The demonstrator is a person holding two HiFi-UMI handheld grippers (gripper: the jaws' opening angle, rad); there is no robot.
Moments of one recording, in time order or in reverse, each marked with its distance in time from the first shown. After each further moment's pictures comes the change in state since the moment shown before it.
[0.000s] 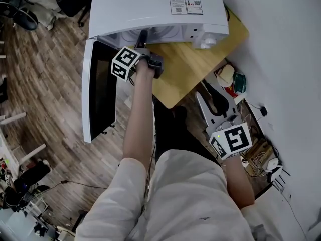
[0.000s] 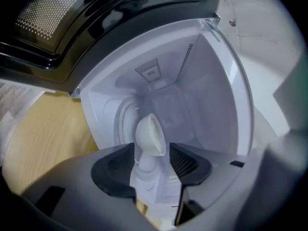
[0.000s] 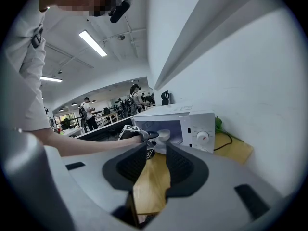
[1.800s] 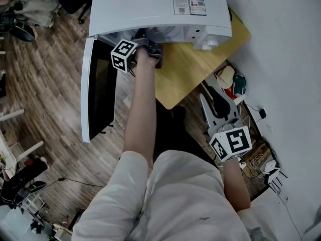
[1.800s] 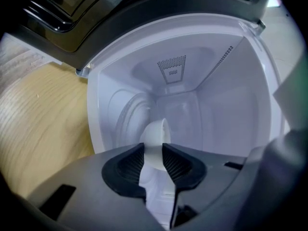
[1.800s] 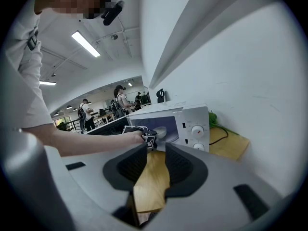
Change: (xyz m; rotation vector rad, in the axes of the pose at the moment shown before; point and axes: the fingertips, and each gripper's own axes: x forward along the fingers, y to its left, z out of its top) left arm 0.029 0.016 0.008 -0.259 -0.046 0.044; right arm -0.001 -0.011 -0.012 0.064 0.018 -0.041
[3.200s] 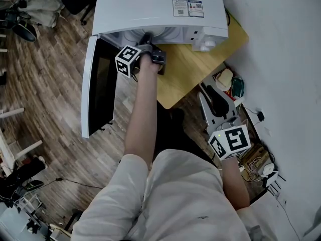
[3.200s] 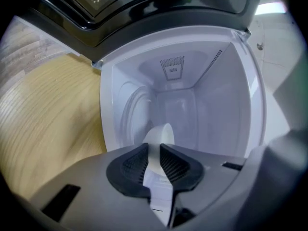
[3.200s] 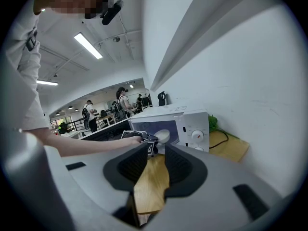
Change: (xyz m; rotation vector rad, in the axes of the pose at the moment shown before) left arm -0.023 -0.001 -0.025 -0.046 0.039 -0.019; right arm -0.010 0.003 0.012 -0.015 -0.020 0.009
